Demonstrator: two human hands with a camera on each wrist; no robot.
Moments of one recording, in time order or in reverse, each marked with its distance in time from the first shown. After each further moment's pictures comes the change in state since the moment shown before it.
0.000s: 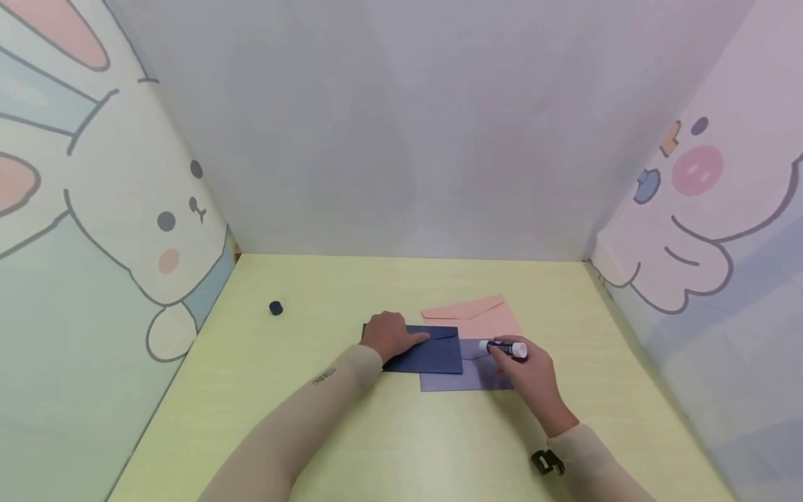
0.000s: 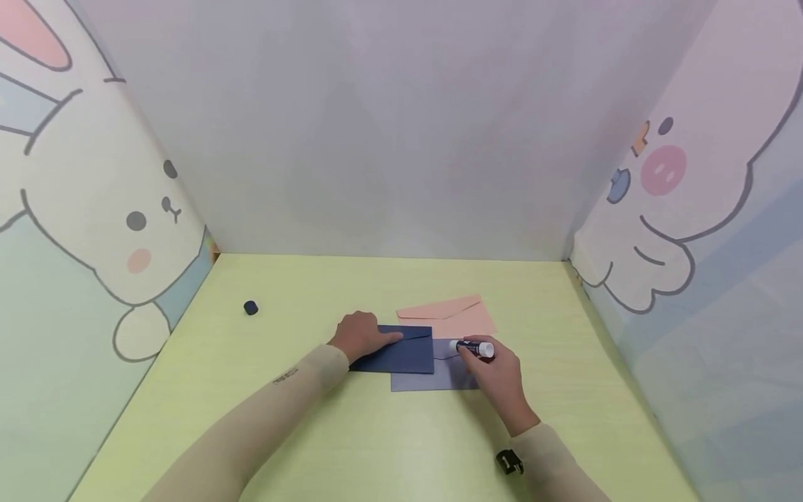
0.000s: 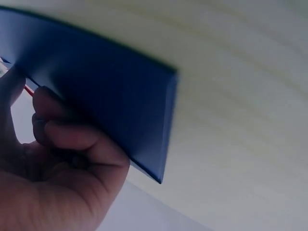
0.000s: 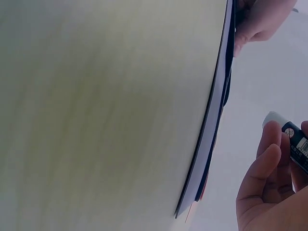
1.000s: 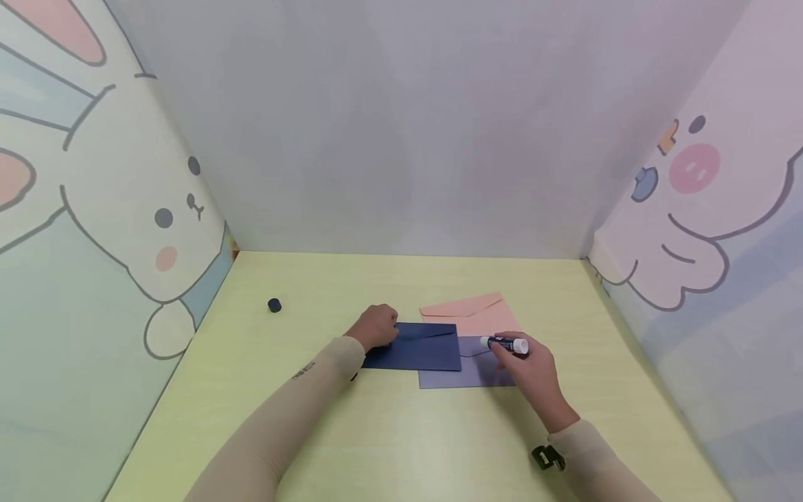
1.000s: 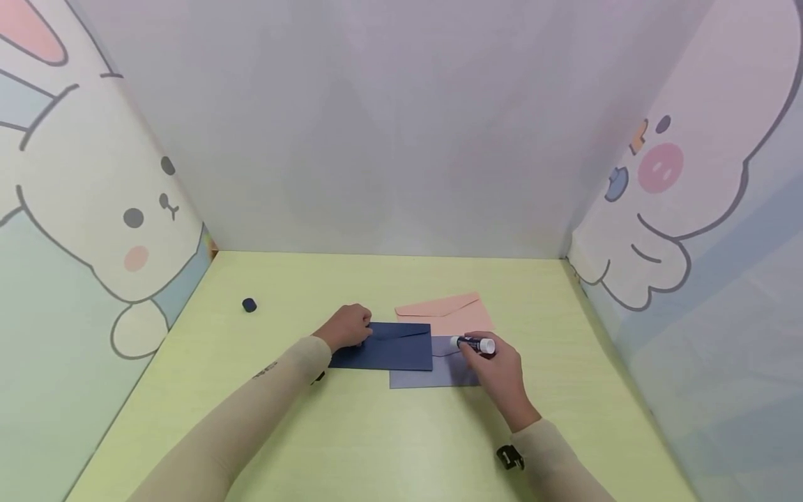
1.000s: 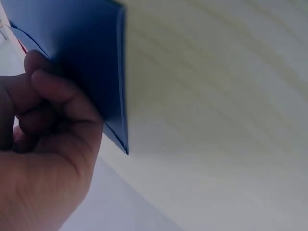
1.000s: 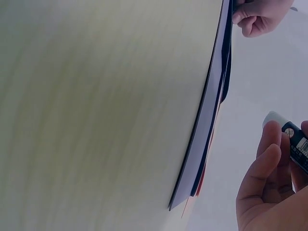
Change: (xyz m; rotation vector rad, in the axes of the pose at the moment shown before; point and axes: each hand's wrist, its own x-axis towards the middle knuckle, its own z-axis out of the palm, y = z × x) left_hand 0.013 -0.031 -0.020 -0.177 -0.173 0.057; right_hand 0.001 0.002 -0.004 -0.028 0.006 -0.032
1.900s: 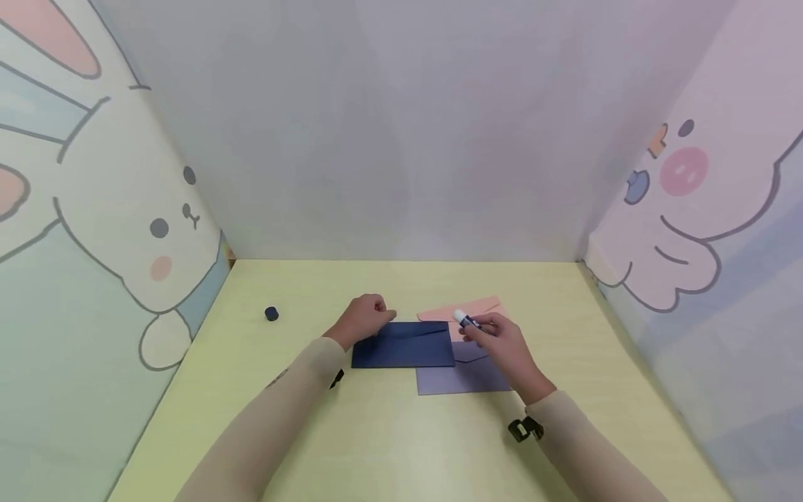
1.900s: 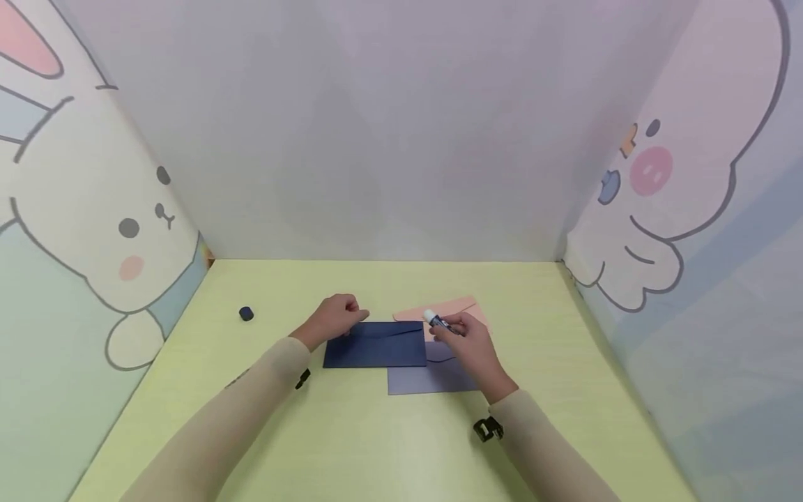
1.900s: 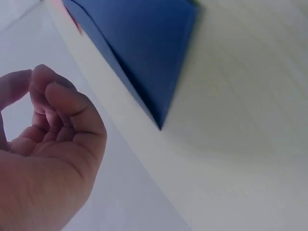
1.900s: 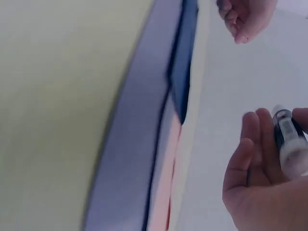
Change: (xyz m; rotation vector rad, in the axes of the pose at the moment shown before) left_hand -0.016 -0.004 -0.027 -0.251 0.156 0.029; right_hand 0.035 -0.038 0.023 0.198 -0.238 0.011
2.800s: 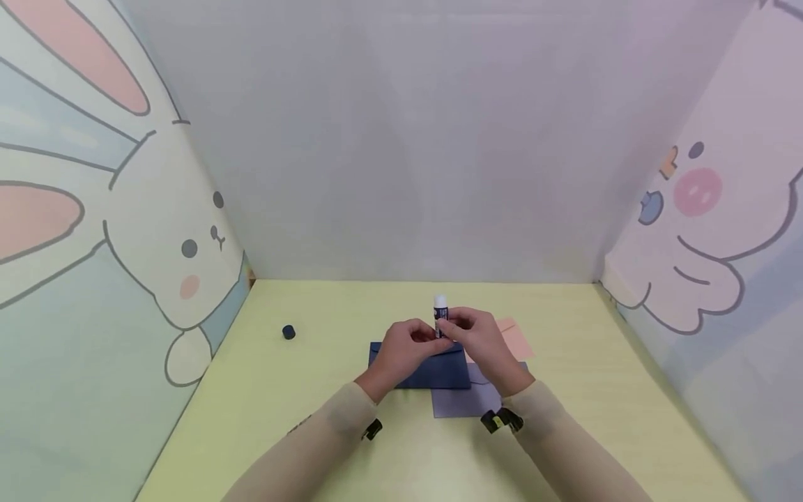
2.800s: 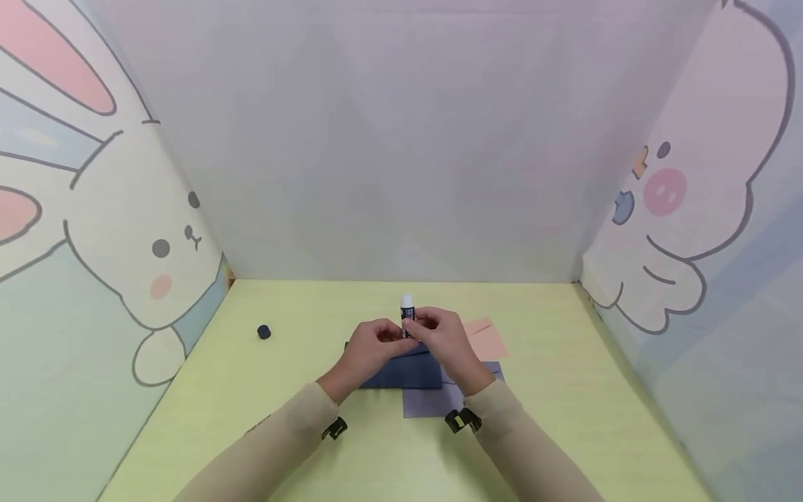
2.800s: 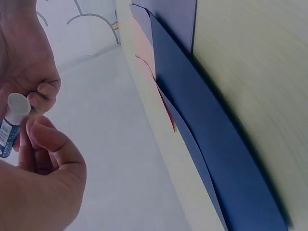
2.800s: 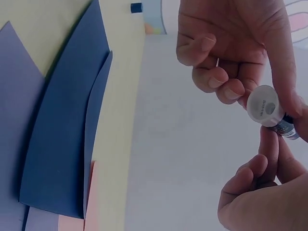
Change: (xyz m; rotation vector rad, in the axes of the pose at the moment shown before) left_hand -0.054 0.055 0.032 -0.452 0.087 0.161; right_hand 0.022 -0.068 0.051 0.082 -0.110 -0.136
